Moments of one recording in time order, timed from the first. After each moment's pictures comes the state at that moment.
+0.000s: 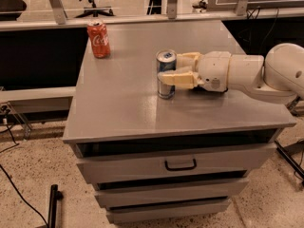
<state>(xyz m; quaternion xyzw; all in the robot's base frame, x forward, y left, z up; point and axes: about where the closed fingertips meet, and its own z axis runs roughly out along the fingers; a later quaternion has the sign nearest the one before) 0.590 -0.058 0.910 -0.47 0.61 0.30 0.56</state>
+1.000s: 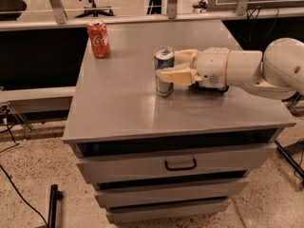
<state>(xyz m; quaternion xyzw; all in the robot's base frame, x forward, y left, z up) 0.591 -0.053 0.918 -0.48 0.61 0.30 0.56</state>
